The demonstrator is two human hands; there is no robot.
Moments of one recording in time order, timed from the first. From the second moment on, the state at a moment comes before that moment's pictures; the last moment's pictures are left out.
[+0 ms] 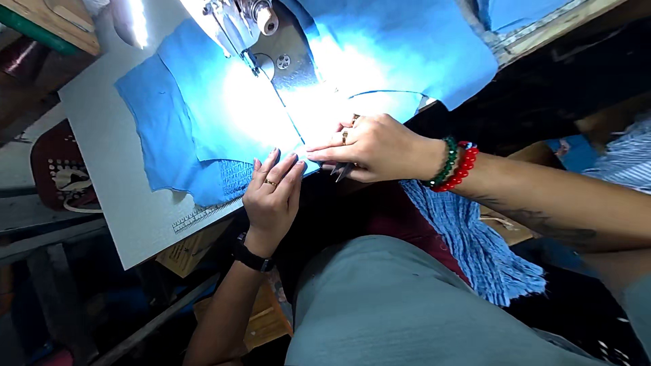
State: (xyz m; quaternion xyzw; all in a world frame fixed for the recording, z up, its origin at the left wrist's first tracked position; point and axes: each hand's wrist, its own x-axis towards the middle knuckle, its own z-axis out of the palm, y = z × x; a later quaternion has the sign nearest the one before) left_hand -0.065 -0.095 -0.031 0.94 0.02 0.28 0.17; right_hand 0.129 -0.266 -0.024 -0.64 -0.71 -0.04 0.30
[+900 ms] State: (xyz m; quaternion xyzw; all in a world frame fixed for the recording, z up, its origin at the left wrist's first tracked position) left_hand -0.053 -0.082 -0.020 0.95 0.00 0.23 0.21; right_hand 0.108 -0.264 -0.011 -0.67 -0.70 -0.06 0.23
